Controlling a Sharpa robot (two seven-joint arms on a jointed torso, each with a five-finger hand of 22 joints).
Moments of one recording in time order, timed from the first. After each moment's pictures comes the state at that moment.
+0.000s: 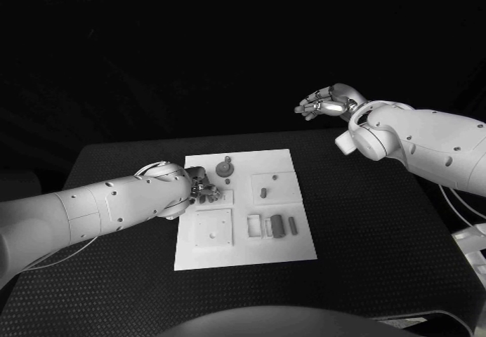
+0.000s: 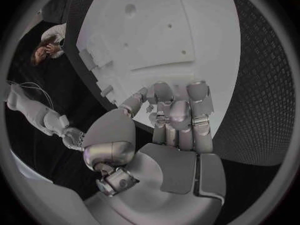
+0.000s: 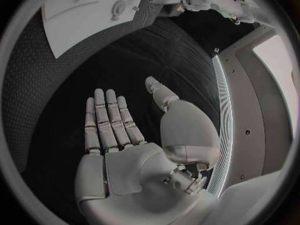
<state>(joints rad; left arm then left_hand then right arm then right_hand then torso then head) 1.20 -0.57 -0.24 1.18 -1.11 -0.10 -0.45 0.75 -0.07 0.53 -0.21 0.24 1.15 0.04 0.26 0.76 1.36 -0.07 0.65 0.83 1.30 -0.17 1.36 0.85 0.02 1.40 -0.24 0.58 1.31 1.33 -0.66 -0.08 1.06 -0.64 -0.26 0.10 0.99 -0.11 0.46 -0.22 0.15 0.69 0.19 0.28 0.46 0.80 0.18 0.53 0.18 0.77 0.19 0.42 0.56 0.18 0.47 0.22 0.28 1.11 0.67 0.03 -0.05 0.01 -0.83</state>
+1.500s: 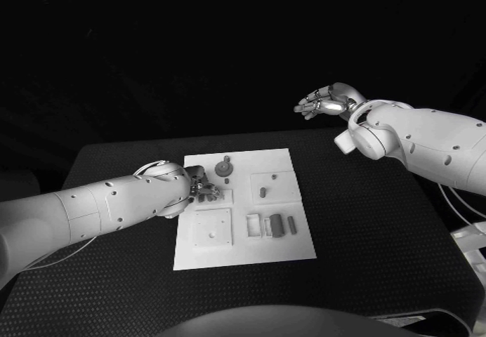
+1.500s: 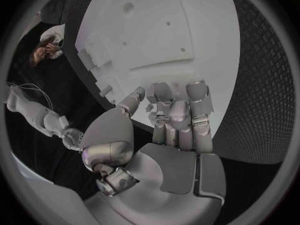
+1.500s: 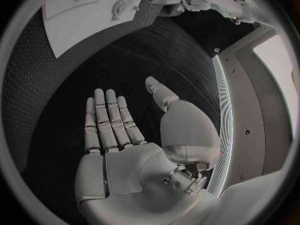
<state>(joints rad) 1.20 -0.57 -0.23 1.16 -1.13 -0.10 -0.45 0.73 -0.11 0.52 -0.17 0.10 1.14 0.04 0.25 0.76 1.36 -0.07 0.65 0.82 1.30 -0.17 1.36 0.85 0.03 1.40 -0.24 0.57 1.31 1.33 -0.66 -0.08 1.06 -0.64 -0.26 0.10 0.99 -0.11 0.45 -0.22 0.15 0.69 0.19 0.28 0.46 0.80 0.18 0.54 0.18 0.78 0.19 0.41 0.56 0.18 0.47 0.22 0.27 1.11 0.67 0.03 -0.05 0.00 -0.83</state>
